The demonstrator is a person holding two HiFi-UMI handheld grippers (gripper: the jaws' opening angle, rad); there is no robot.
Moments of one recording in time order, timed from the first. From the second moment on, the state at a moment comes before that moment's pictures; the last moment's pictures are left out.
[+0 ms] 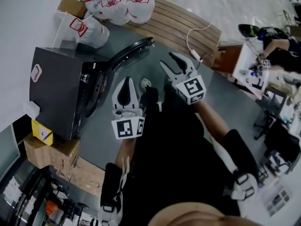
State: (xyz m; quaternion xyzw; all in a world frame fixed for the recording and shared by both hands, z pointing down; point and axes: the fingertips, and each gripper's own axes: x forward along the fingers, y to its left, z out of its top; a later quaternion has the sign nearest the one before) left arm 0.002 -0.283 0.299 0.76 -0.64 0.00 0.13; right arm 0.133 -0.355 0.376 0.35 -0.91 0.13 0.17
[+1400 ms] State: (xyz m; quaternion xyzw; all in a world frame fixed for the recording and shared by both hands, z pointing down) left arm 0.024 -0.455 0.399 0.62 -0.76 0.03 0.20; right arm 0.092 -0.500 0.744 -0.14 -0.85 -0.03 0.50
